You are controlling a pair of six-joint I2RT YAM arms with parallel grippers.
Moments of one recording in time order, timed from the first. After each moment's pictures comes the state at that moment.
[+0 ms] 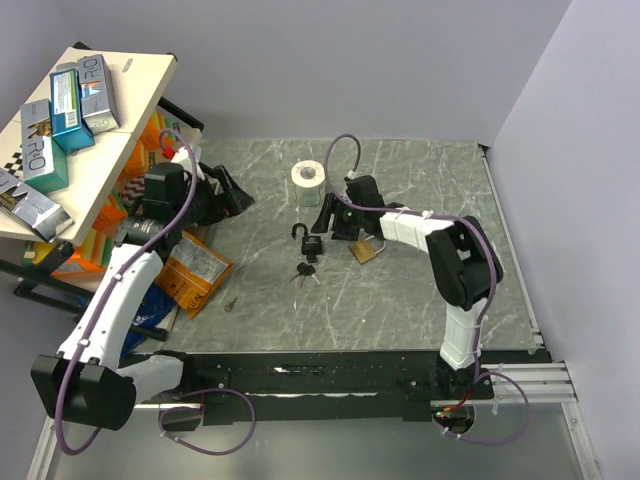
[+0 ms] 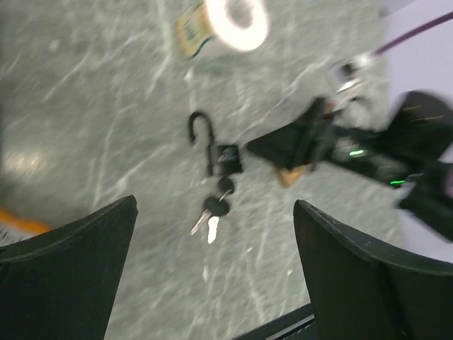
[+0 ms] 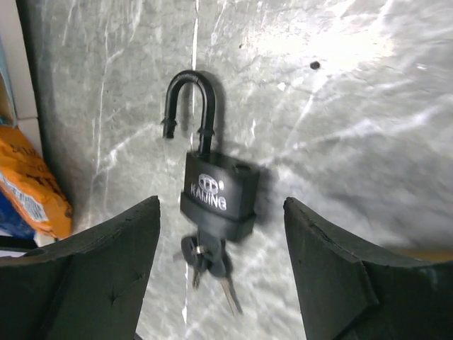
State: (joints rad) left arm -0.18 1.14 1.13 -0.45 0.27 -0.56; right arm 0.47 1.94 1.22 -0.06 -0.31 0.69
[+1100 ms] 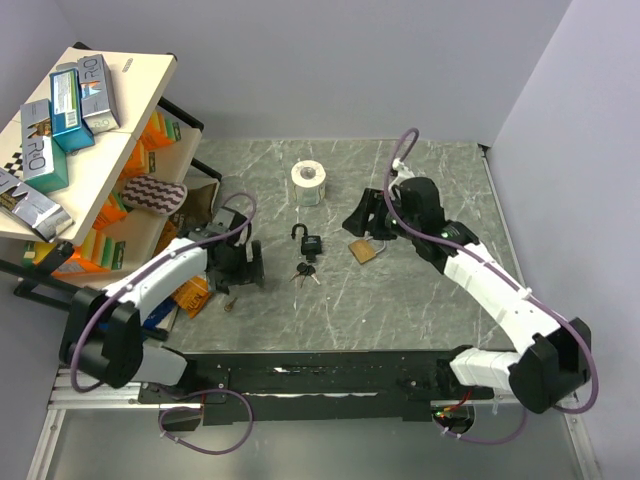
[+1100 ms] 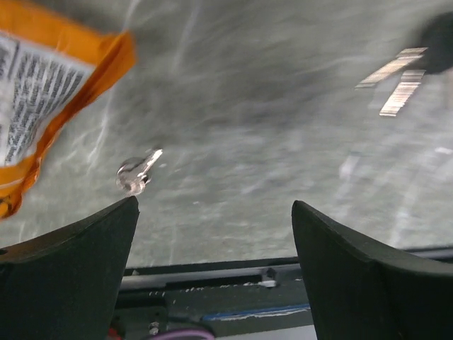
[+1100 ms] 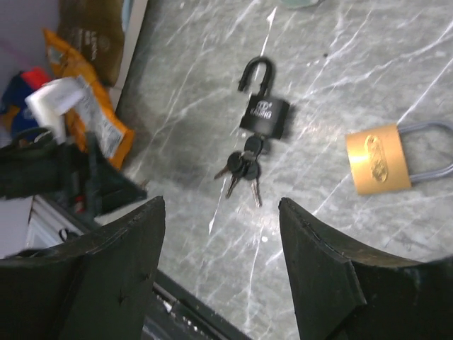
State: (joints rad) left arm -0.41 1.36 0.93 -0.79 0.03 -0.55; right arm 0.46 1.23 1.04 -0.34 -0.20 0.54
